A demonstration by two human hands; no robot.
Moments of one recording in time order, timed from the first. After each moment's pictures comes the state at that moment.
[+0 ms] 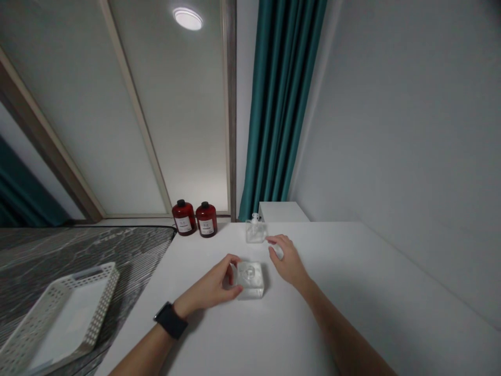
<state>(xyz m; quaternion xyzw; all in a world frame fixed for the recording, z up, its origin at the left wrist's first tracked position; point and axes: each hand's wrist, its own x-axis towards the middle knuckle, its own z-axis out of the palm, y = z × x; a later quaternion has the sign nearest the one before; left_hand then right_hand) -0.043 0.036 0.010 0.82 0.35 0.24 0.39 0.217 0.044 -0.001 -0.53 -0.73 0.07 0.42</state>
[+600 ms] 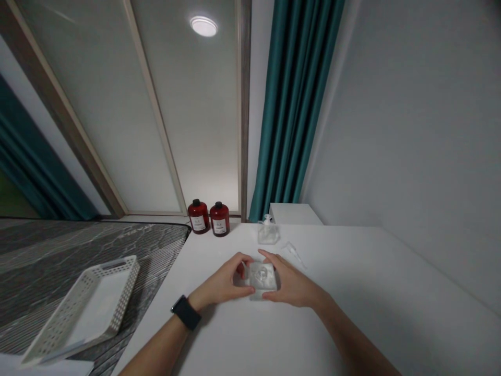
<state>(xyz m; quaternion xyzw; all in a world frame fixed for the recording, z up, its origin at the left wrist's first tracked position) -0.048 0.038 0.012 0.82 0.32 0.28 0.39 0.195 0.016 0.012 -0.45 -0.79 0.34 0.24</state>
